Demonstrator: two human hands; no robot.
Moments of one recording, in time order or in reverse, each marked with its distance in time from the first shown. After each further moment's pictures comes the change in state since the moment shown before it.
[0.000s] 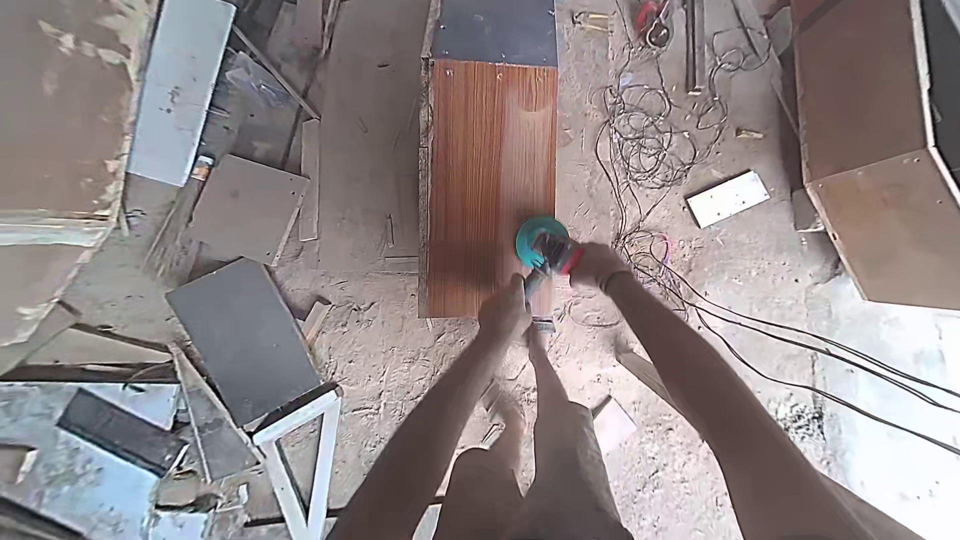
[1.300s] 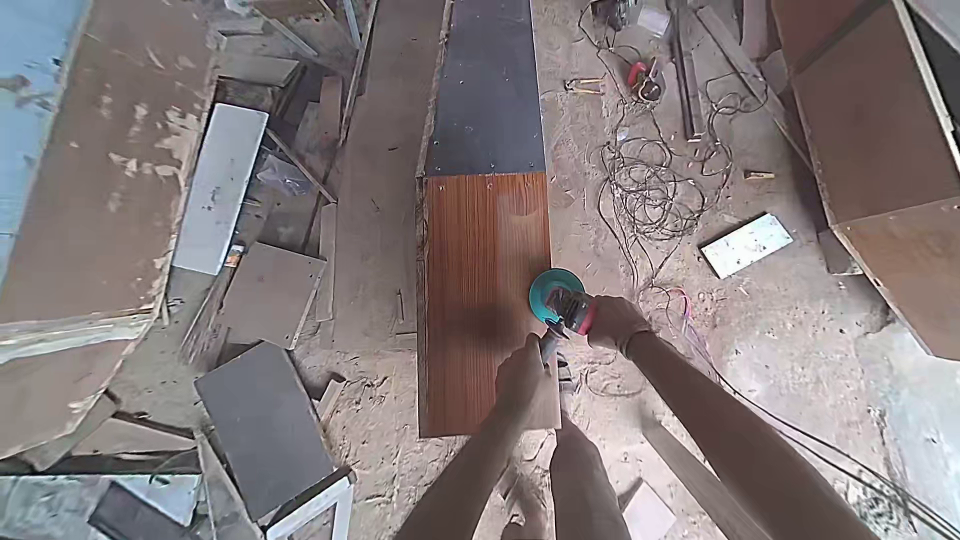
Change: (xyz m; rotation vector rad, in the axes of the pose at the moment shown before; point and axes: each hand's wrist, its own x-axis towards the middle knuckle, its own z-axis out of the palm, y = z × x) left_hand 0.072 0.072 -0.072 0.011 -0.067 -0.077; right_hand 0.059 0.030 -0.106 0.025 -0.027 -0.011
